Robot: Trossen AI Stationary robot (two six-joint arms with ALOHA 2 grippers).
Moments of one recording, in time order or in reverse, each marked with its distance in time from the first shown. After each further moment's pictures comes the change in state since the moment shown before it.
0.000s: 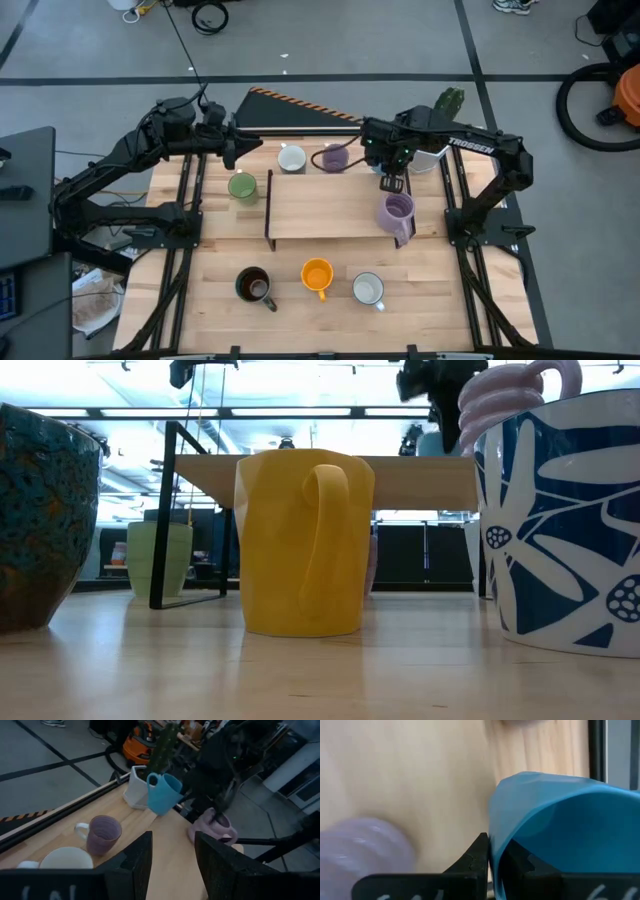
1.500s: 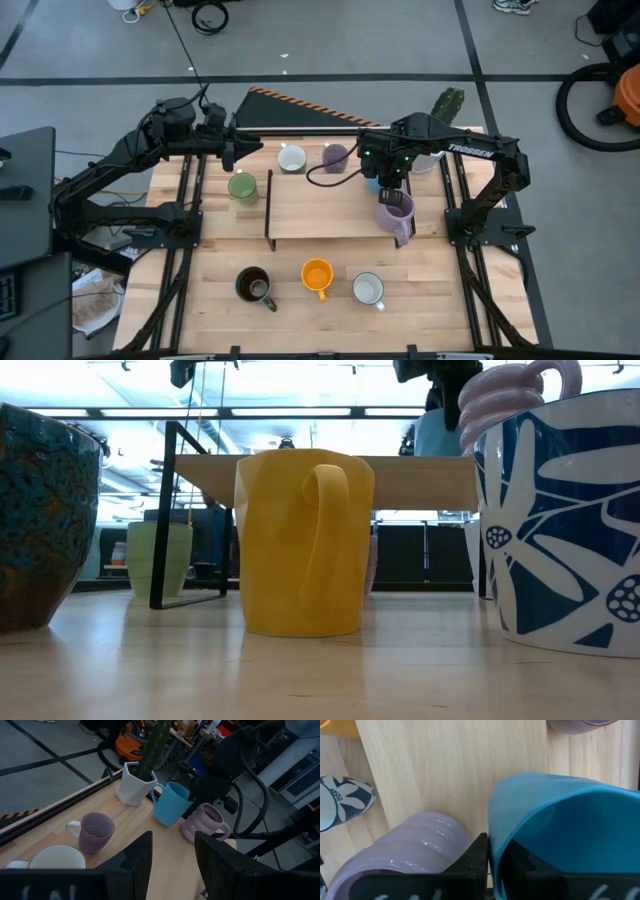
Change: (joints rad) left arm -0.002 0.000 0.000 -0.004 0.036 0.002; right arm 0.110 0.032 0.077 -0.056 -0.139 0.074
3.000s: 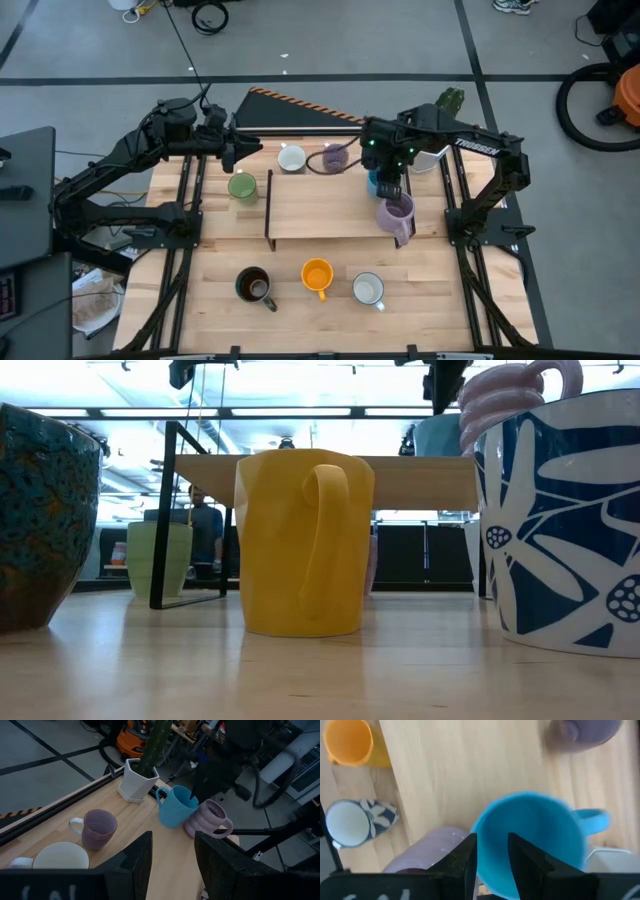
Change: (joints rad) left arm 0.000 0.000 0.000 -0.020 0.000 0.019; right arm -0.026 -0.002 0.101 0.000 -0.073 0.039
